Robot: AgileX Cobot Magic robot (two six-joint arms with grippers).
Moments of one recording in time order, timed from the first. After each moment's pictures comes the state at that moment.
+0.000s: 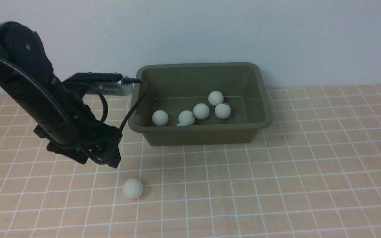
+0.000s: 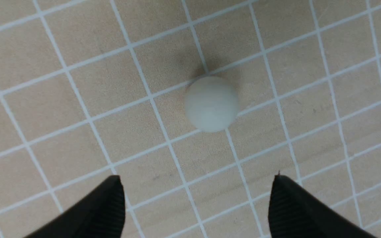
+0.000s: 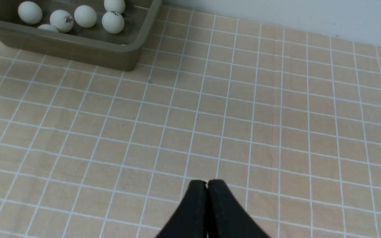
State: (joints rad) right arm 0.08 0.60 -1.03 0.07 1.27 -0.13; left arm -0.16 1.68 -1.23 -0.29 1.06 0.21
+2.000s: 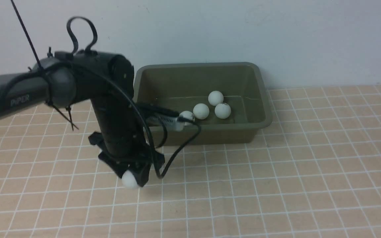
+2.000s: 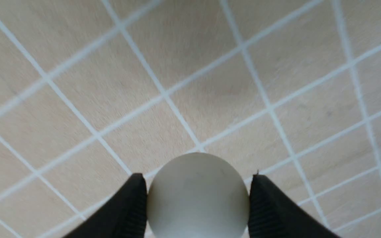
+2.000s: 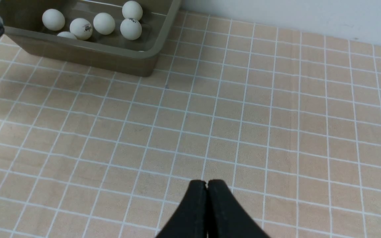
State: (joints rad) right arm 0.08 0.60 -1.03 0.11 1.26 -0.13; left arm -0.37 1.94 -1.48 -0.12 1.19 0.14
